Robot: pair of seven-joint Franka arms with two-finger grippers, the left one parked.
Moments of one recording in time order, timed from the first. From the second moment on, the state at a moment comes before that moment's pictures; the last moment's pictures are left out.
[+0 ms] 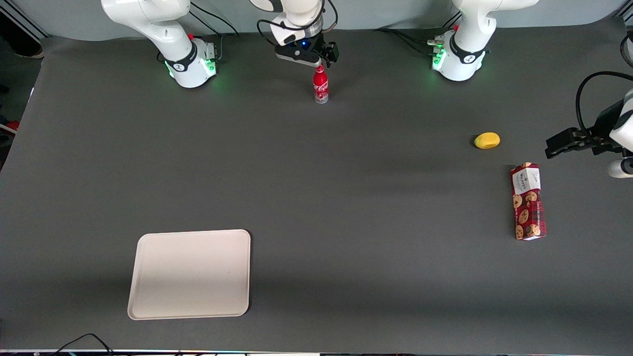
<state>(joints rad) 0.10 0.00 1.09 -2.17 0.17 2.18 1.46</state>
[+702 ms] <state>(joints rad) 0.16 0.17 1.11 -2.23 -0.11 2.29 1.76</state>
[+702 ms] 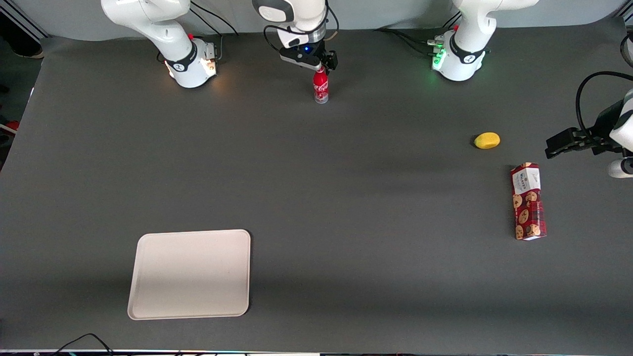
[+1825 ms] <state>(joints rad) 0.17 0.20 1.11 -2.22 -0.12 2.30 1.80</state>
